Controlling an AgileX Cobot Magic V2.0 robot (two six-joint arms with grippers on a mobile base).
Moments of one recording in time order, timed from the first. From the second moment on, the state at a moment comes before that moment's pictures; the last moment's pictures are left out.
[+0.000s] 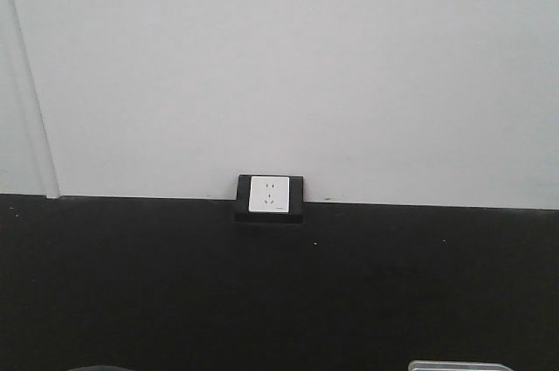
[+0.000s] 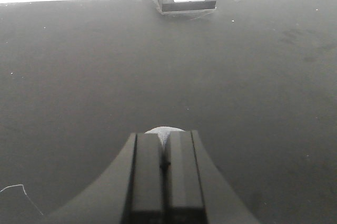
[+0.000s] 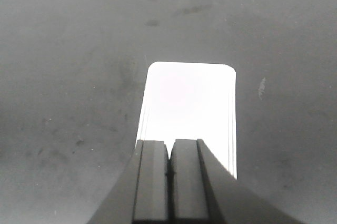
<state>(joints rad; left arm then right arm) -0.25 0.67 -0.56 0.01 0.41 -0.15 0.08 0.76 -0.91 0.09 1.00 0.04</state>
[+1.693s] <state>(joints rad) -0.04 -0.01 0.03 -0.03 0.08 -0.10 0.08 0.76 -0.91 0.10 1.00 0.04</state>
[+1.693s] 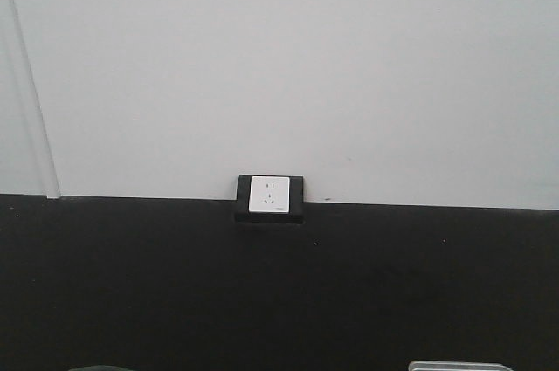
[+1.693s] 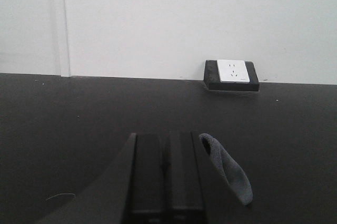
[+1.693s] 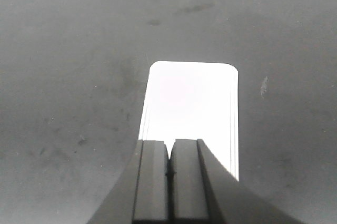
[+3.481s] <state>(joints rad) -0.04 -0.01 0.03 -0.03 0.08 -0.10 -0.03 -0.01 0.03 -0.13 0.08 0.04</state>
